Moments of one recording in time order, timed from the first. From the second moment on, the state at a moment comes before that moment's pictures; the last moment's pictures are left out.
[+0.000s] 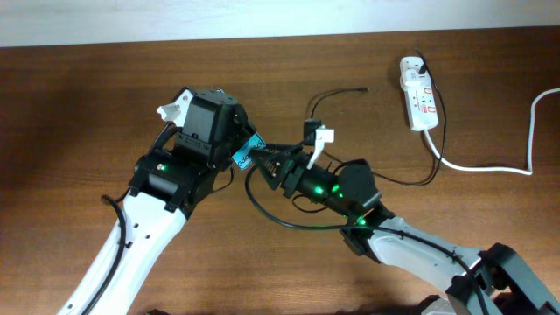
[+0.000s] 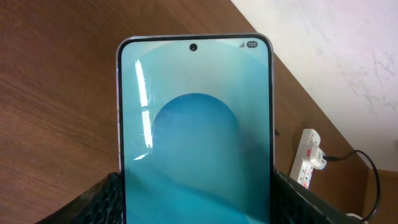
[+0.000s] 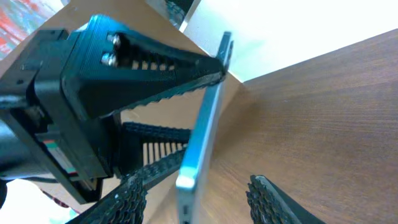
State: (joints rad) left arm -0.45 1.37 1.32 -0.75 -0.19 -1.10; right arm 0.63 1.50 0.59 1.00 -0.37 0.90
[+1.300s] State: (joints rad) left arm -0.45 1.37 1.32 -0.75 -0.19 -1.10; right arm 0.72 1.50 0.59 1.01 -0.13 0.90
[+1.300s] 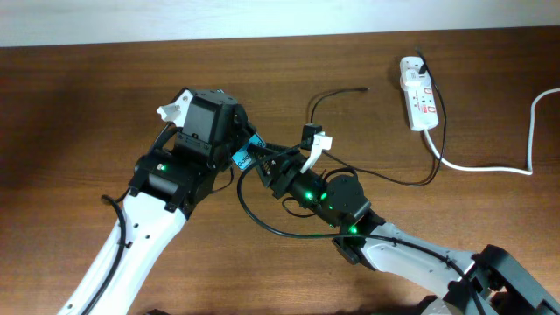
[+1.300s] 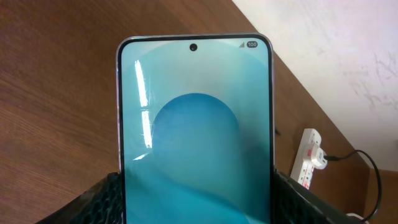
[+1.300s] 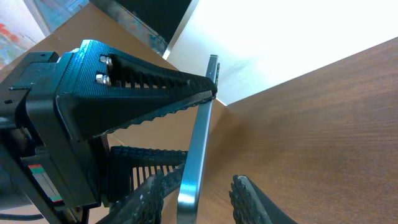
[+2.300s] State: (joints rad) left arm -0.45 1.37 1.32 -0.75 -0.18 -1.10; right arm 0.76 1.54 0.63 1.00 -0.09 0.90
